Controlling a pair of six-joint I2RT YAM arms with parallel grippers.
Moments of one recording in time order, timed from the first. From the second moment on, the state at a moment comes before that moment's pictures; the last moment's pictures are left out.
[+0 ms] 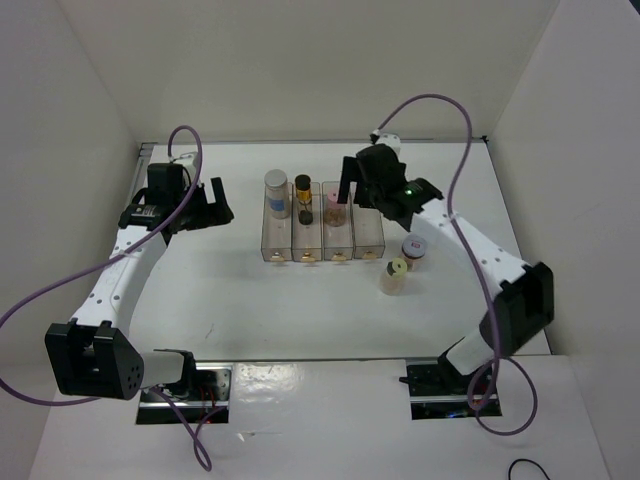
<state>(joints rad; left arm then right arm) -0.04 1.27 1.14 -0.61 0.13 -0.24 0.57 1.57 1.43 -0.55 0.36 0.50</state>
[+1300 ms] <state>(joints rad) -0.04 1.27 1.14 -0.61 0.17 -0.24 0.53 1.22 0.90 -0.73 0.28 0.81</state>
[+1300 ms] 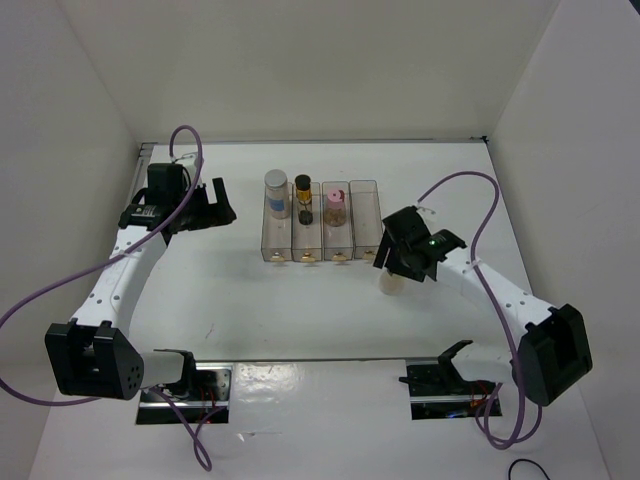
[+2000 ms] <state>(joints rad) -0.04 1.27 1.14 -0.61 0.17 -0.24 0.54 1.27 1.01 -0.78 0.27 0.78</state>
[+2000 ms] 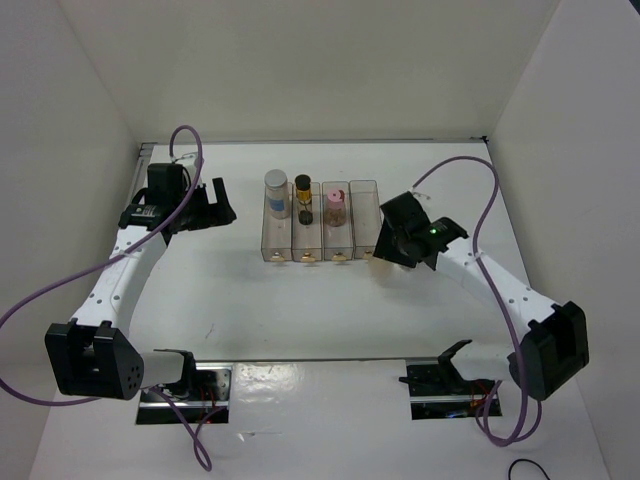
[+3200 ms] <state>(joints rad) -0.04 1.28 1.14 -0.61 0.19 -0.24 0.57 1.74 1.48 -0.62 0.17 0.55</state>
